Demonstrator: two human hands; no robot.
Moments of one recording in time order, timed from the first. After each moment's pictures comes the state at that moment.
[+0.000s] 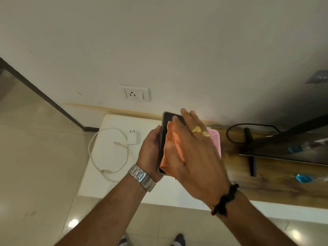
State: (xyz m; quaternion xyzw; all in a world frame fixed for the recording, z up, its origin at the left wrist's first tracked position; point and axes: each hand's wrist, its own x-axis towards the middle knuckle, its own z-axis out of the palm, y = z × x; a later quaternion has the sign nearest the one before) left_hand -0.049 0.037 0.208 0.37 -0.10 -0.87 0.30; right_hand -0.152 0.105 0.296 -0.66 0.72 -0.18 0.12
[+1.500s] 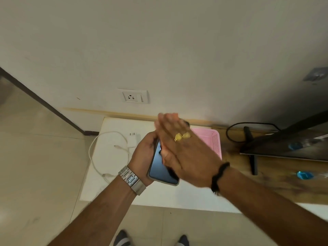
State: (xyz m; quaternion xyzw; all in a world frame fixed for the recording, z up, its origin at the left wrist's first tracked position) left_hand -0.027 0.031 0.219 0.32 -0.16 -0.90 0.26; right_hand -0.177 0.080 0.254 -0.82 0.56 -0.06 0.08
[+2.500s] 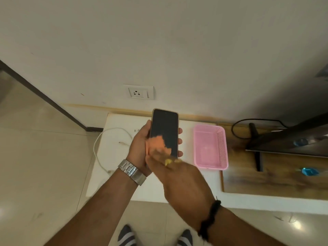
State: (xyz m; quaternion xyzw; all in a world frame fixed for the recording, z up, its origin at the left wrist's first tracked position) left_hand -0.004 0.007 0.204 0.31 -0.14 -0.90 0.26; right_hand -0.098 0.121 0.269 -0.75 0.61 -0.10 0.21
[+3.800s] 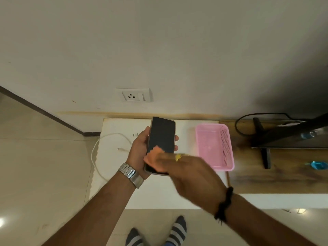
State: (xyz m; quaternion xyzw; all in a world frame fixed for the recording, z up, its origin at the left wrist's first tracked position) left_hand -0.003 -0.027 0.143 0.36 -0.11 -0.90 0.21; right_hand -0.137 0.084 0.241 -0.75 0.59 -0.17 0.25
